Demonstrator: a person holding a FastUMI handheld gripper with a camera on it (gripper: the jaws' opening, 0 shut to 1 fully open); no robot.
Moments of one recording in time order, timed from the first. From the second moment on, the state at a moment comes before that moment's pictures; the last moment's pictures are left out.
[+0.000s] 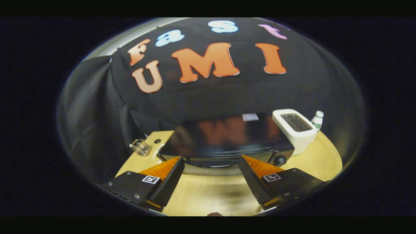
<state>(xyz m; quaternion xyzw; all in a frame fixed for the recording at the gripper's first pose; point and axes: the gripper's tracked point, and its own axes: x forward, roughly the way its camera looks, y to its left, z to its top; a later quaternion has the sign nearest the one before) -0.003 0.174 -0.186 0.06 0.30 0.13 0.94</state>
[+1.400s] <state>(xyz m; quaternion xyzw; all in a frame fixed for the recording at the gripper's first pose) -0.037 0.055 0.125 0.00 -0.04 0.12 0.99</state>
